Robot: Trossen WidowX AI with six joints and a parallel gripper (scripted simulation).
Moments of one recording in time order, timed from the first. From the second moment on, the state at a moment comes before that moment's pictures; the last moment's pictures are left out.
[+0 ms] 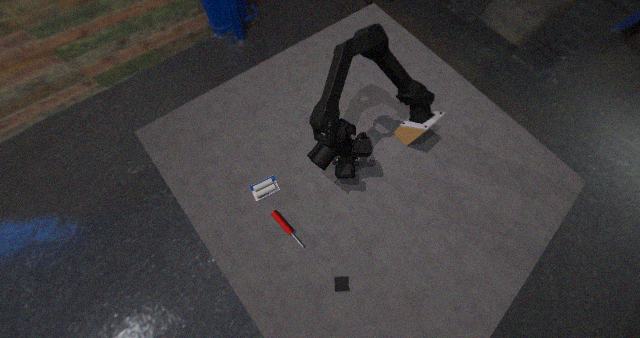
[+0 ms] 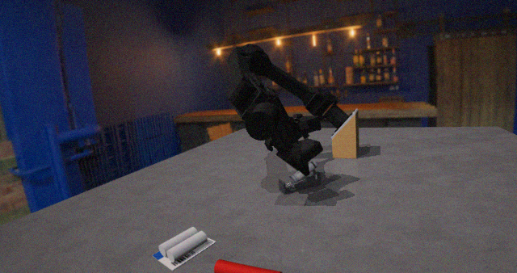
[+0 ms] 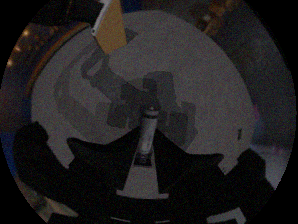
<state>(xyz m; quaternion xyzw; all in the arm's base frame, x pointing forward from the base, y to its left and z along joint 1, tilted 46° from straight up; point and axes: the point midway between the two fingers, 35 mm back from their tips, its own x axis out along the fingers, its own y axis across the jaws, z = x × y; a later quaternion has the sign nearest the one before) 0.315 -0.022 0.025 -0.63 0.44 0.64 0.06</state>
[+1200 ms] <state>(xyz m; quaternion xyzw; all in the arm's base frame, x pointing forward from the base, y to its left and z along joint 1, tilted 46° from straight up) 0.328 -0.033 0.029 -0.60 0.43 0.67 0.07</state>
